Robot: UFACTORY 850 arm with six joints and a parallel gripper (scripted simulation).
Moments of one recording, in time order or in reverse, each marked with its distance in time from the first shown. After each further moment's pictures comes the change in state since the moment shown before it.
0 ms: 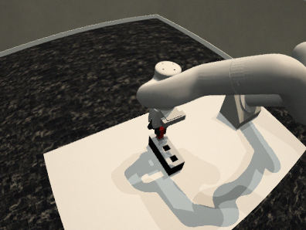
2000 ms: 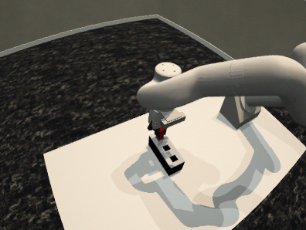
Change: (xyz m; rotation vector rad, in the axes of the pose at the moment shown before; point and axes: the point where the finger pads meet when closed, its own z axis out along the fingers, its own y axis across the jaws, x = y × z) arm 0.002 0.001 0.004 -0.001 0.000 0.000
